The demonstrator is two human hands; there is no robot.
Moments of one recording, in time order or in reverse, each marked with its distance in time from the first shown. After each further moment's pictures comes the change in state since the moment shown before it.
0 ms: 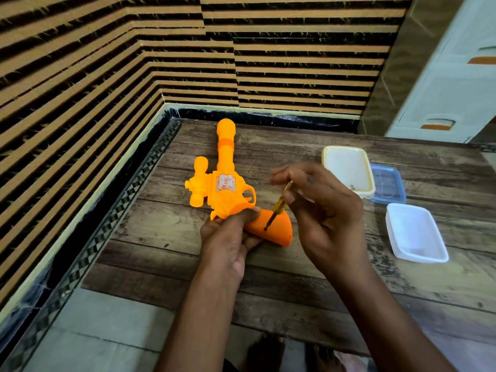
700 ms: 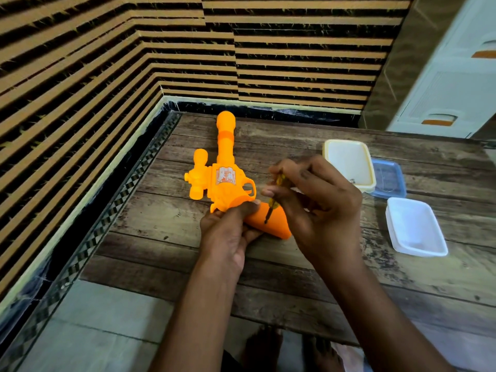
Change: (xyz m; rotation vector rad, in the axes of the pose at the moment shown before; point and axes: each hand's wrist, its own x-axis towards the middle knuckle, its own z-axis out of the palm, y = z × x) left_hand -0.006 0.003 0.001 -0.015 -0.016 -0.023; right_hand 0.001 -0.004 0.010 -0.131 0.083 -0.050
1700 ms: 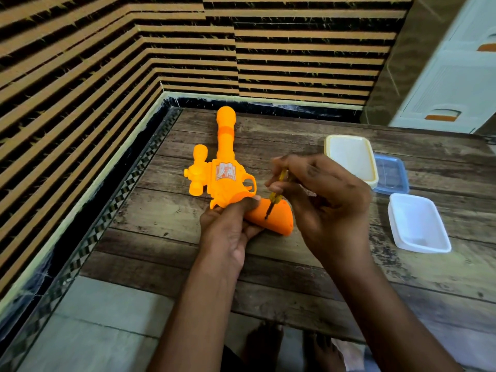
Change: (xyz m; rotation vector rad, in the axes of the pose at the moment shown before) left_hand 0.004 -0.002 0.000 0.000 0.019 0.002; right_hand -0.001 0.003 -0.007 0.027 -0.023 0.012
